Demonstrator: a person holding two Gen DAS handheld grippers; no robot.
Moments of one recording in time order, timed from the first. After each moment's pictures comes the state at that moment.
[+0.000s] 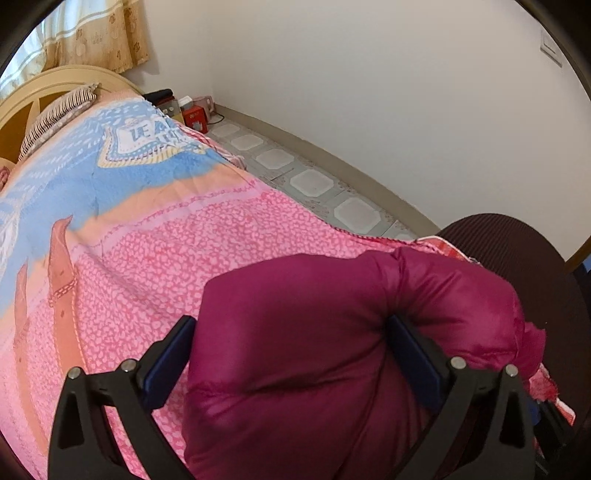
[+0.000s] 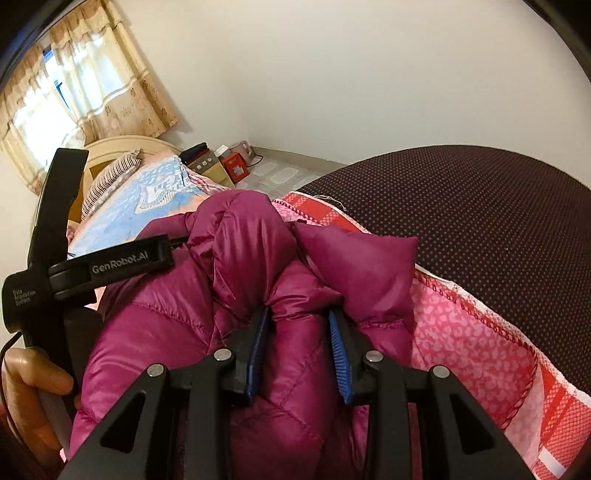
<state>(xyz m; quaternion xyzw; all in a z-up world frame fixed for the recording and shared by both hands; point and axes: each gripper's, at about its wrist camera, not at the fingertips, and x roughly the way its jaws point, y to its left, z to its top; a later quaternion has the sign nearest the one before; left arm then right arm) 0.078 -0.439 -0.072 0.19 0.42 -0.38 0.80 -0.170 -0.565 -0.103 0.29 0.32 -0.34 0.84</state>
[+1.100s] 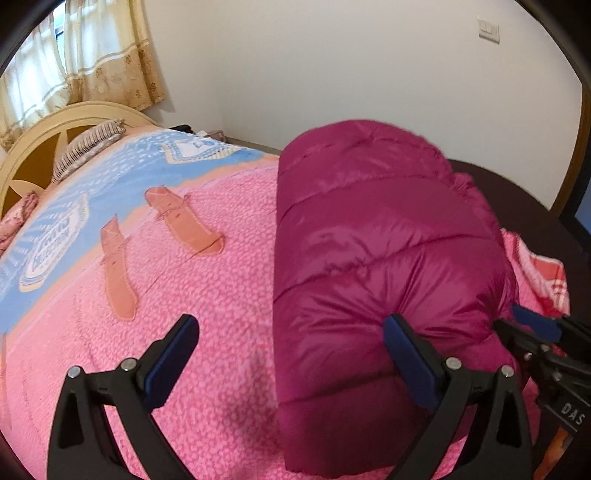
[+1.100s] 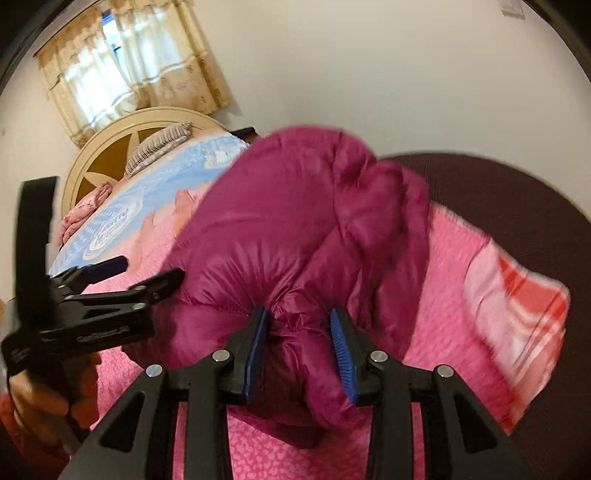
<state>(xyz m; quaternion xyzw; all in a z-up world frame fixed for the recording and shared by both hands) -0.042 -0.255 -0.037 0.22 0.34 -0.38 0.83 -0.226 -0.424 -0.075 0.27 0.34 -0.27 0.86</state>
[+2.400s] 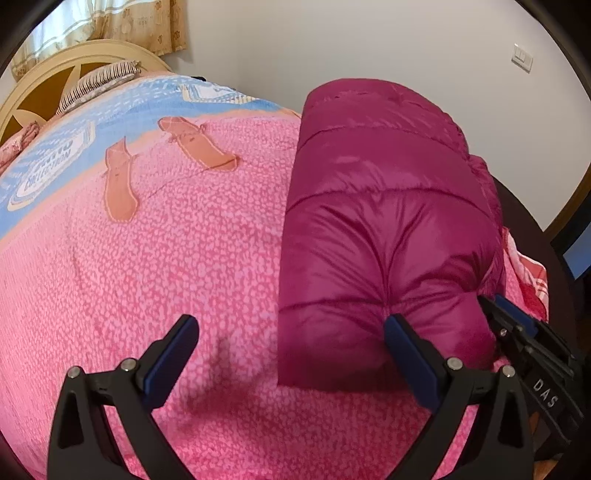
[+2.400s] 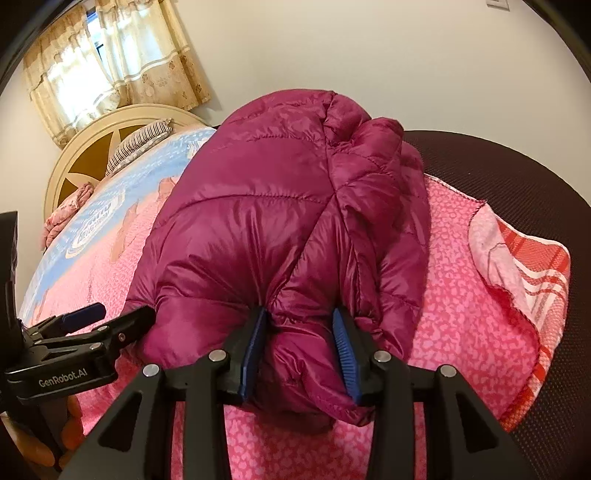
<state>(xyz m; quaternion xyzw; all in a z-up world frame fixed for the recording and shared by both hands) -0.054 -0.210 -0.058 0.14 0.43 -0.37 0.81 -0.214 -0.382 -0.088 0.25 0.34 -0.31 0.85</state>
